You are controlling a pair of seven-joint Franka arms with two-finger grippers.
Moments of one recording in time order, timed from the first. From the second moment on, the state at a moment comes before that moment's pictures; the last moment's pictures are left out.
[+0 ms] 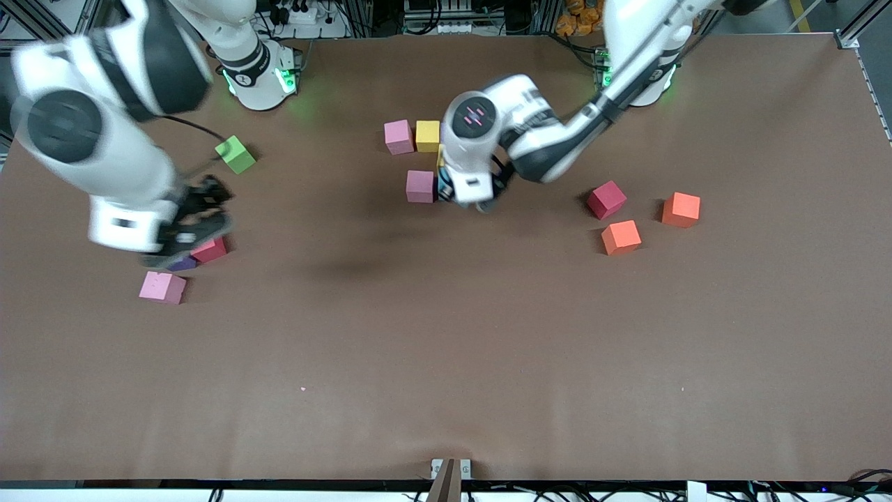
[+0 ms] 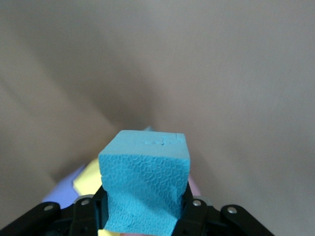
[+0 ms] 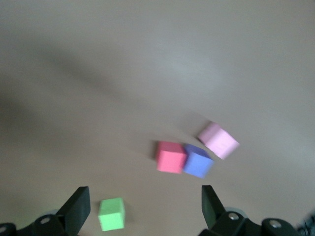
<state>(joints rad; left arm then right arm) -0.25 0.58 -0.78 -1.76 0.23 2.12 -2.07 -0.51 0.22 0.81 -1.56 -0.36 1.54 -0.23</state>
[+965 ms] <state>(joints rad) -0.79 0.71 -0.44 -1.47 0.23 2.24 -2.67 -0.50 0.19 0.38 -1.89 -0.12 1.89 -0.21</state>
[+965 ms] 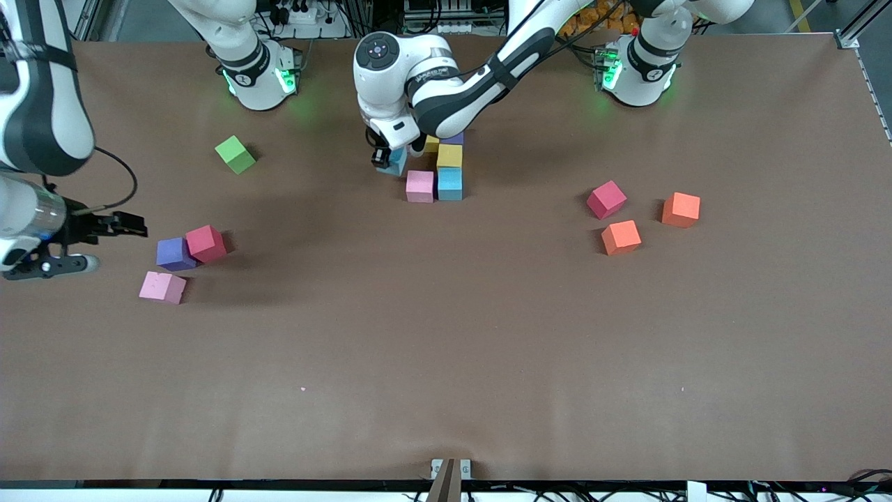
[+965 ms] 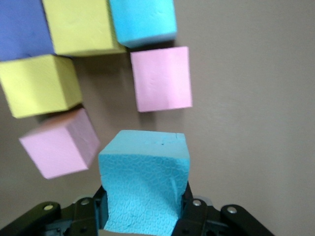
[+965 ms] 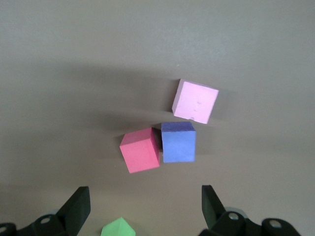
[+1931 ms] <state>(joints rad) -0.91 0.80 -0.30 -1.41 0.19 2.28 -2.77 -0.46 0.24 0.38 -2.25 -0.12 2.38 -0.26</state>
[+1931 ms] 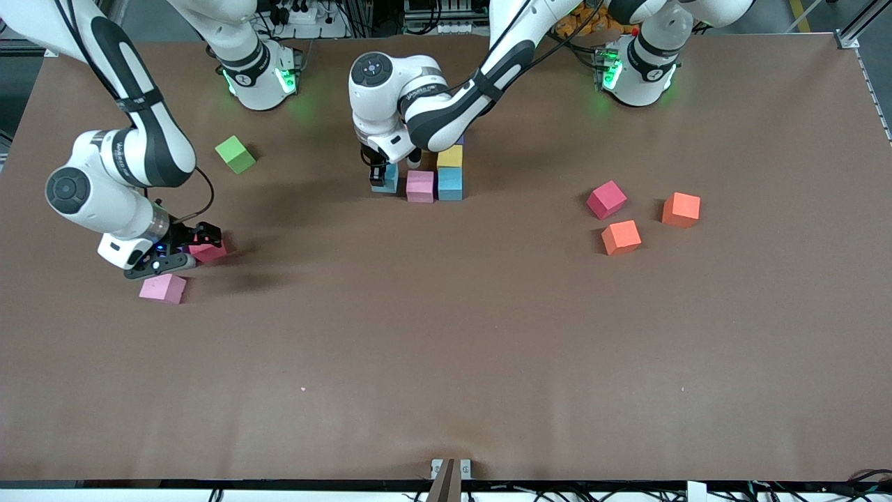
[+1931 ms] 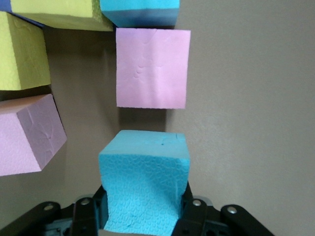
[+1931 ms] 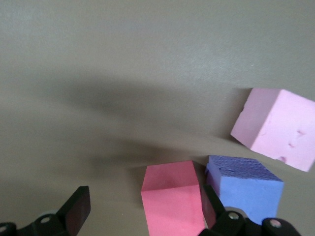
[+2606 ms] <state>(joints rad) -0.90 0.84 -0.30 -1.41 0.19 2.28 -2.77 -0.47 0.31 0.35 -2.28 -0.12 2.53 -0.39</state>
